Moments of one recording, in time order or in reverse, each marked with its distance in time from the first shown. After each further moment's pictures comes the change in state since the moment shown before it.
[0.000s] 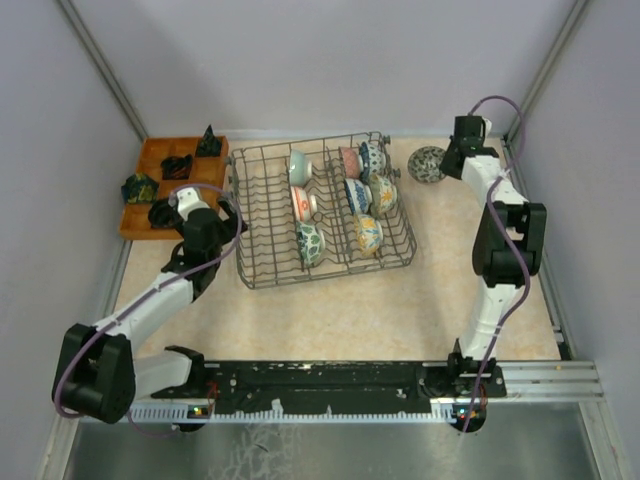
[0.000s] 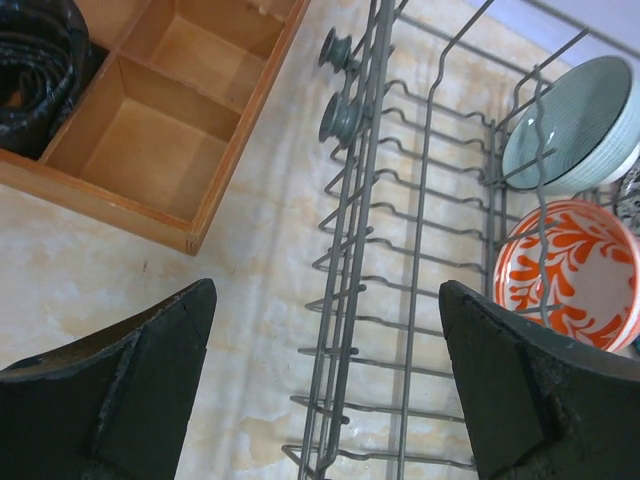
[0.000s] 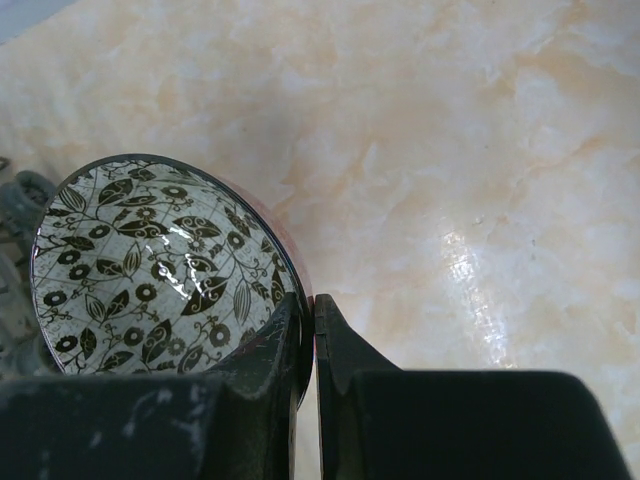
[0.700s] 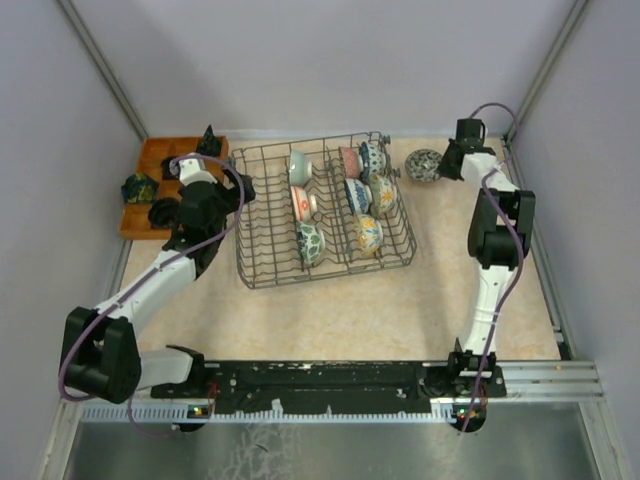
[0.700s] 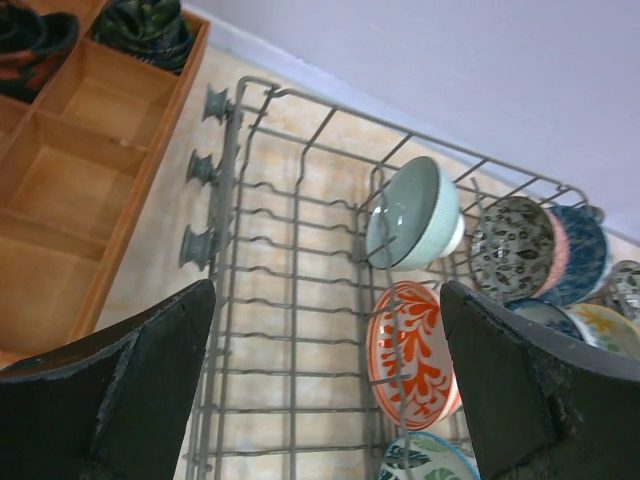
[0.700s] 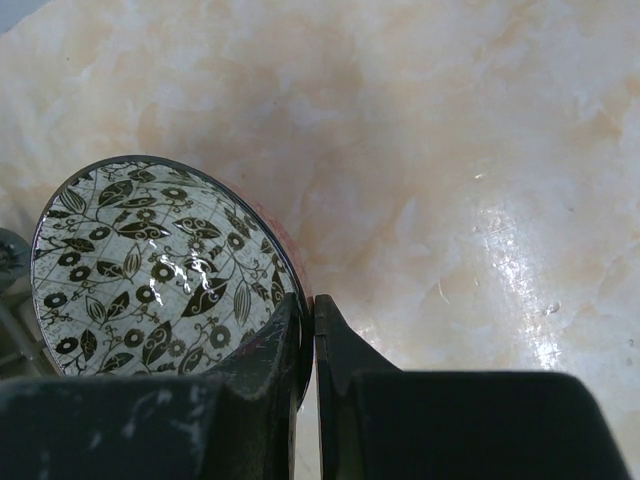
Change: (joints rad) left arm 0.000 0.098 0.207 0.082 0.105 0.019; right arm -0.061 0.242 0.166 0.026 -0.147 0.032
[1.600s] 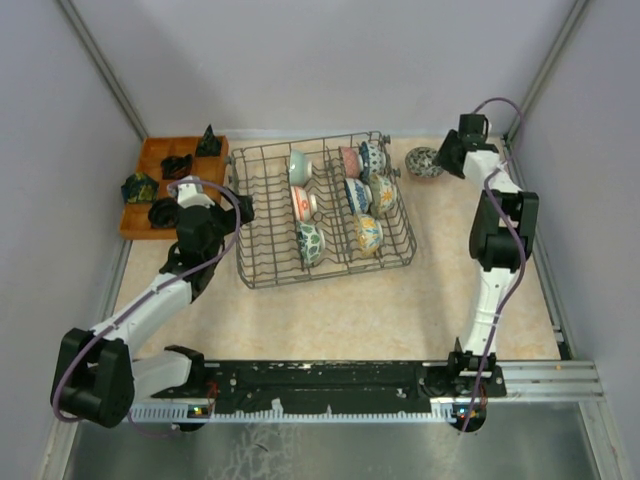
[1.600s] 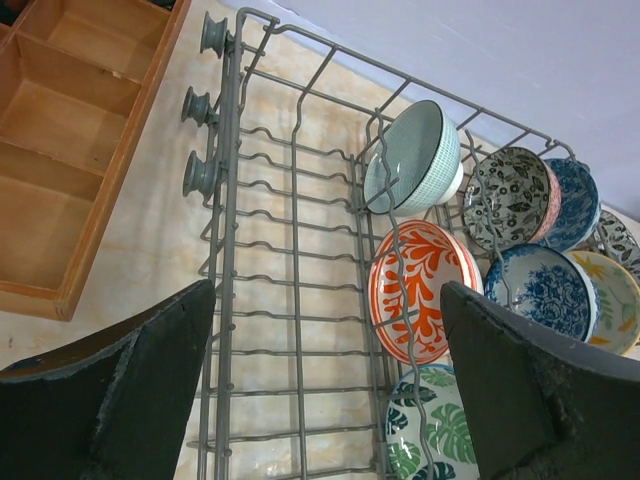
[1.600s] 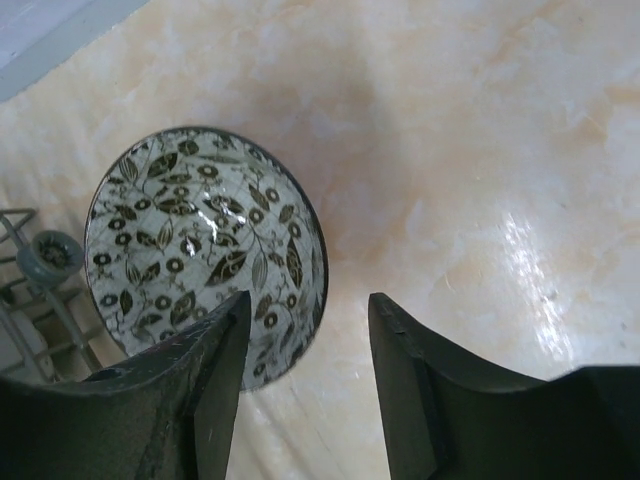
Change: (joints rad) left arm 0.000 -0.124 -0.188 0.083 0.075 -0.045; right arm 0.000 0.002 0.042 -0.012 -0.010 0.035
